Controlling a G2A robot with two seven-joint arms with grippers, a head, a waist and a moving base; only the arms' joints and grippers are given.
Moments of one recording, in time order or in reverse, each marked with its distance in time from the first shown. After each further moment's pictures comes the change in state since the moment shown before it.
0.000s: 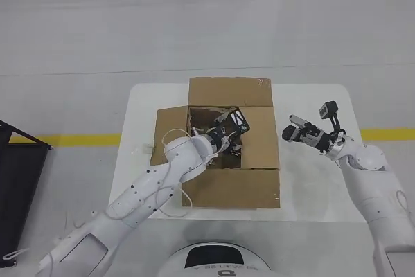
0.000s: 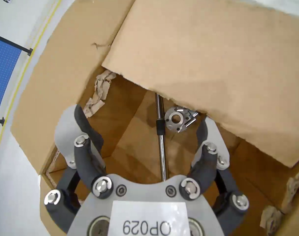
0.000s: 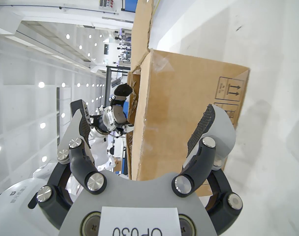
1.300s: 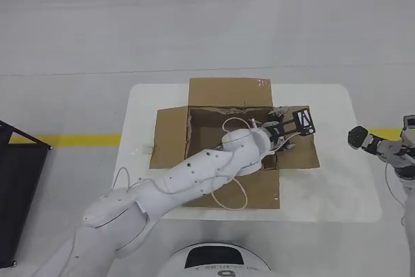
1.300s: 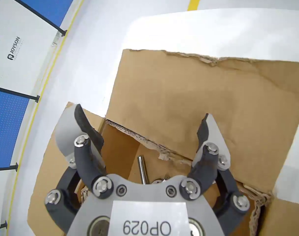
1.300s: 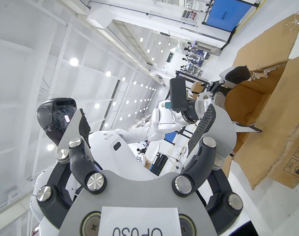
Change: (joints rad) left arm -0.341 -0.317 0.336 0.382 -0.093 0.118 0.057; right arm -0.371 0.041 0.600 -0.336 0.491 0.123 0.395
